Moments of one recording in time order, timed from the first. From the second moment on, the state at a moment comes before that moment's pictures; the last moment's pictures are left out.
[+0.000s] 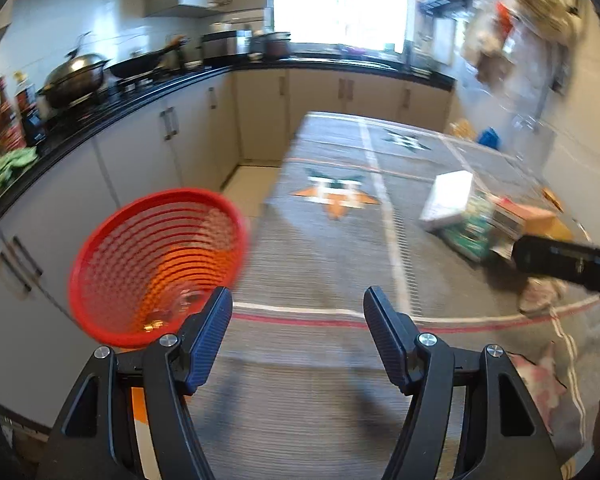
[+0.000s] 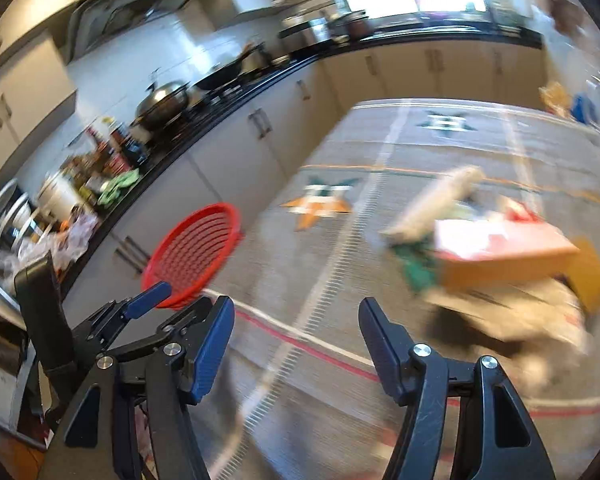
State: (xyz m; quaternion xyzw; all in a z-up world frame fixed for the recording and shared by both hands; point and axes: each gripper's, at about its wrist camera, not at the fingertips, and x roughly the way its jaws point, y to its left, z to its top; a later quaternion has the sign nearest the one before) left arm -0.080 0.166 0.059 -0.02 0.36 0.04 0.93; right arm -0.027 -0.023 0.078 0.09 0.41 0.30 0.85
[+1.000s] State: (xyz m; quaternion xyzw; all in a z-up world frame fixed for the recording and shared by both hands) left arm -0.022 -0.084 0.023 0.18 0.39 -0.18 0.89; right arm -0.021 -0.257 0.055 0.24 0.39 0.15 0.88
